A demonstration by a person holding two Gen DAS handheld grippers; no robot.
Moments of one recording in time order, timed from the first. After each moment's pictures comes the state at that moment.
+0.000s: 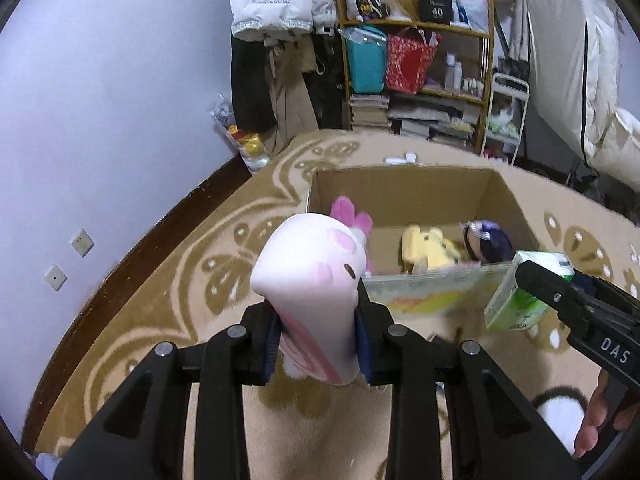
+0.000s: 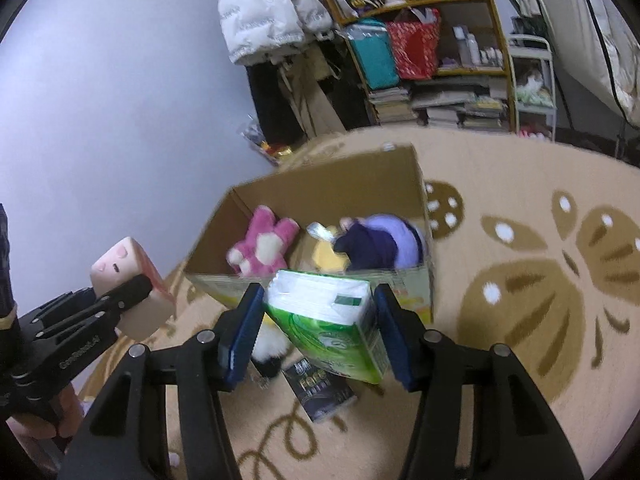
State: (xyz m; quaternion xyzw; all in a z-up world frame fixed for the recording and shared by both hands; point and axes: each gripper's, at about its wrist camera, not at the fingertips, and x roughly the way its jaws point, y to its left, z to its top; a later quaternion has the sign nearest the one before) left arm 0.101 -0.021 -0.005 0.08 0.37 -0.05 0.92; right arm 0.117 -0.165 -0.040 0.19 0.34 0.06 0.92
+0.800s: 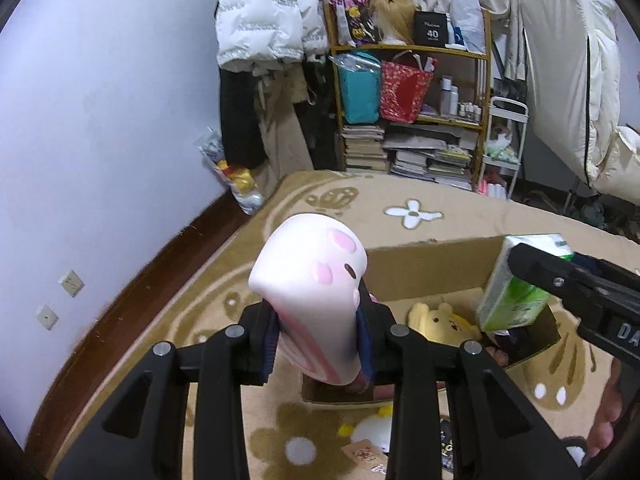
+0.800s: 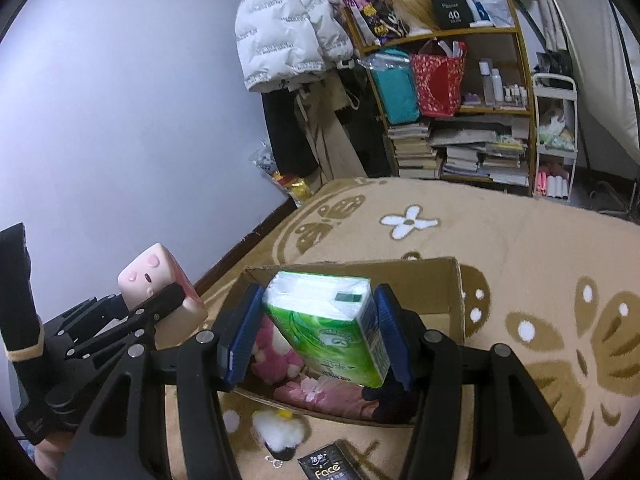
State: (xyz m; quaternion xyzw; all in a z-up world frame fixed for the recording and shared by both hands) left arm 0.181 -0.033 0.018 0.08 0.33 -0.07 0.94; right arm 0.196 -0.163 0.002 0.18 0.32 0.07 0.93
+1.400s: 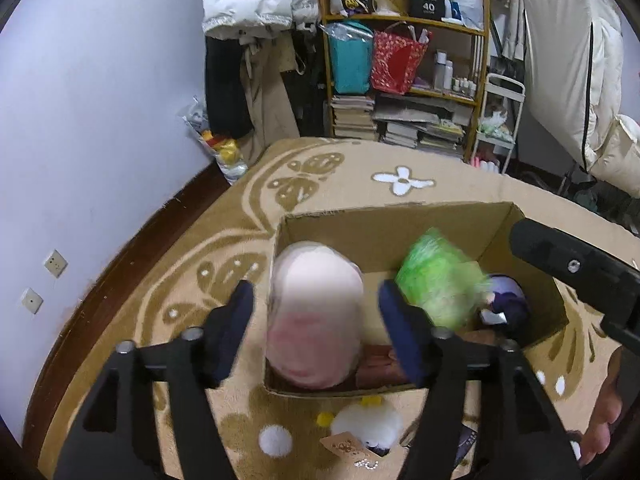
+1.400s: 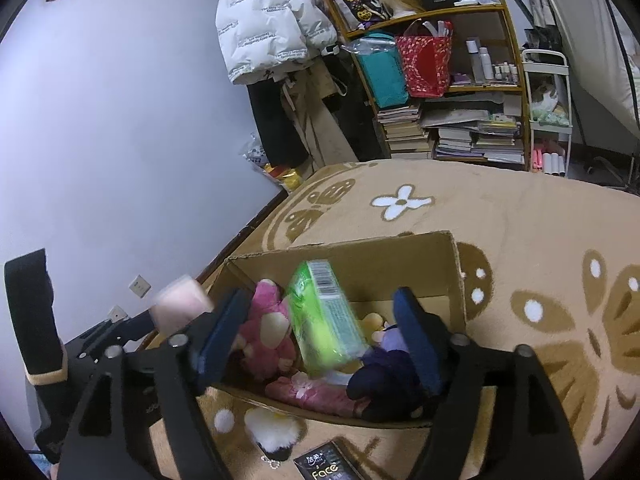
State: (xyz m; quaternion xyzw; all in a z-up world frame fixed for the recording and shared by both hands) left arm 0.194 -0.044 -0.020 0.08 0.38 -0.08 0.92; right arm 0.201 -0.172 -0.018 0.21 0.33 0.06 0.92
